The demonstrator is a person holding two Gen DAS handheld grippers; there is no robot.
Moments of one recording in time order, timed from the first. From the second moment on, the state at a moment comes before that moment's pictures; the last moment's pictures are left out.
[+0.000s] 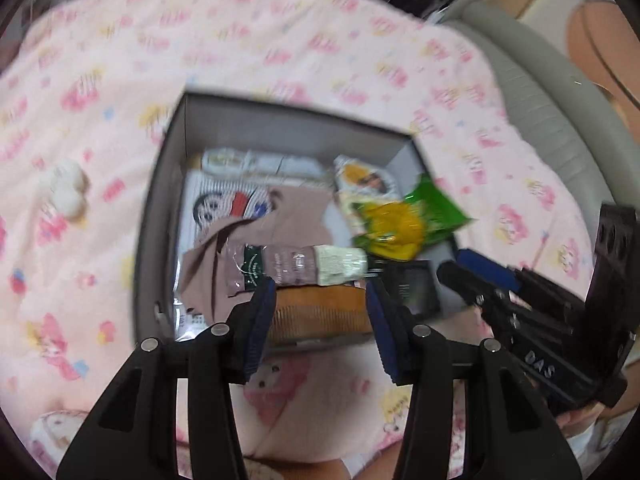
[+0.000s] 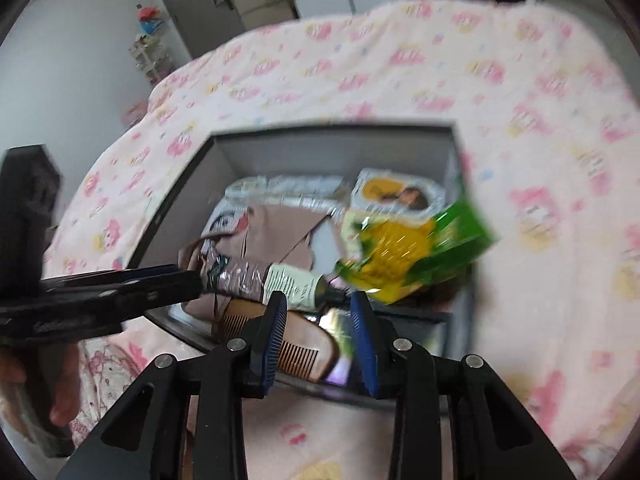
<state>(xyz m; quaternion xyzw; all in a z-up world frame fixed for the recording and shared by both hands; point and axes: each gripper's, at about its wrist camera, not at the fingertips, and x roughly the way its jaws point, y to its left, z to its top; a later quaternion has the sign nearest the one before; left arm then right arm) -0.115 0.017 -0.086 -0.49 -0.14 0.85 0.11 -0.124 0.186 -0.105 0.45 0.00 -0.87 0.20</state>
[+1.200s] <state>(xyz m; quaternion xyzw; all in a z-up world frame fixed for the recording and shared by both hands) -0.068 -0.260 -0.181 -0.46 -0.33 0.82 -0.06 -0.195 -0.166 -0.177 0.54 0.07 -0.79 0.28</state>
